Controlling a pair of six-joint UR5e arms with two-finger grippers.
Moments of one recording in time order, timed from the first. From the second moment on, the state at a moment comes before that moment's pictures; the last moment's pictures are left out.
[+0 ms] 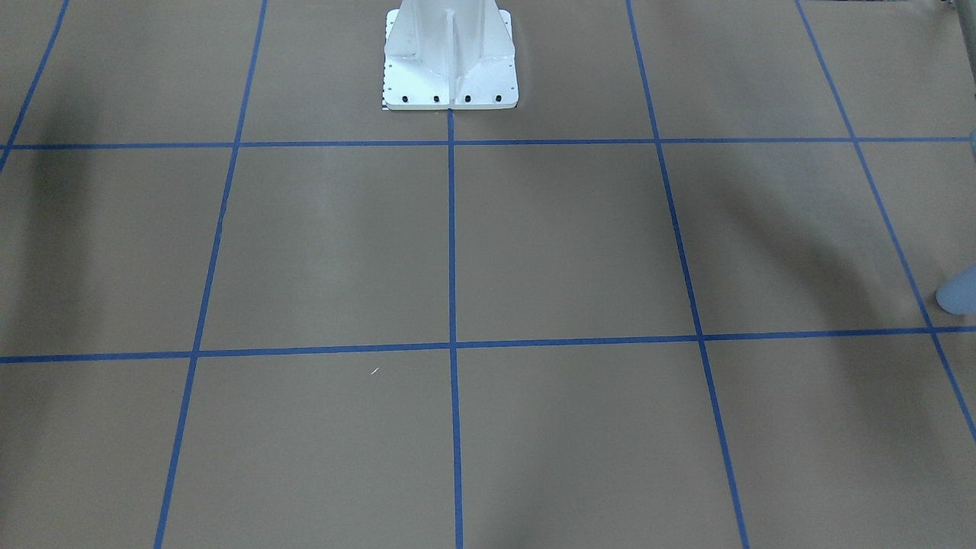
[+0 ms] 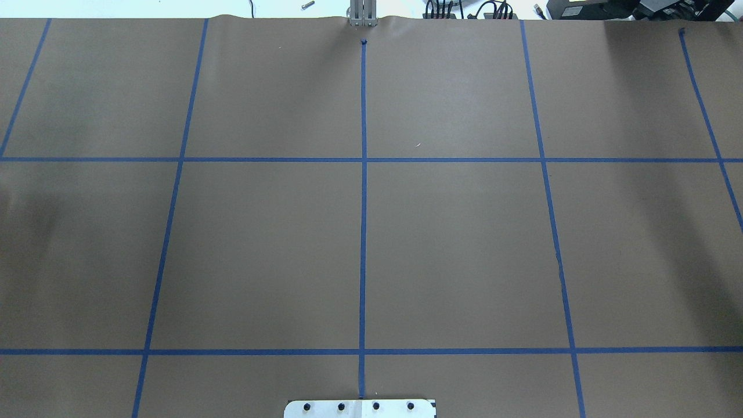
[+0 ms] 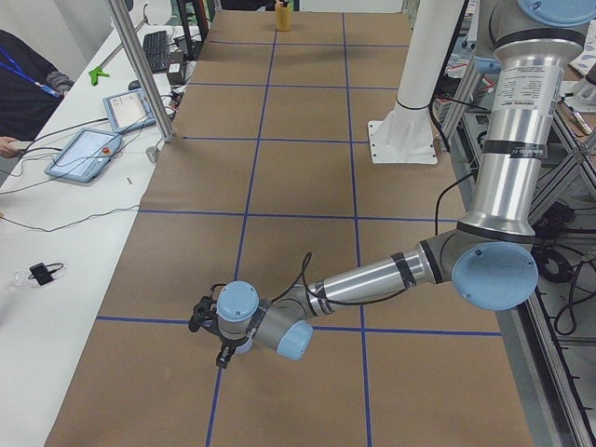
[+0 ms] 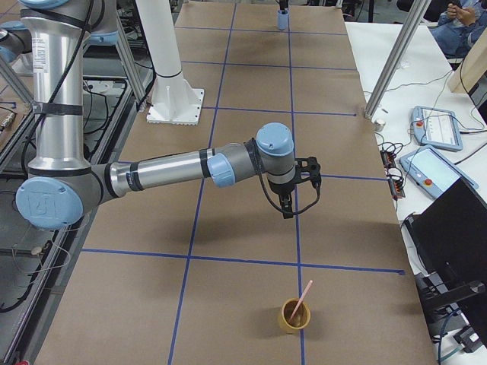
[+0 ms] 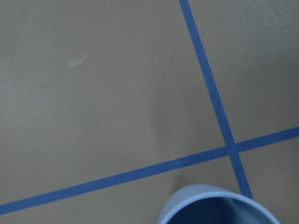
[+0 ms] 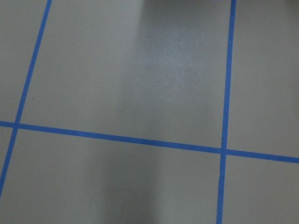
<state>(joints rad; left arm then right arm) -1.43 -1.69 -1.04 -2.40 -2.29 -0.11 1.48 -1.62 1.84 -1.39 2.34 0.24</state>
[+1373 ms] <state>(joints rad) -1.38 -1.66 -1.64 -2.15 -2.45 -0.56 1.48 -1.63 1.84 -1.39 2.34 0.24</state>
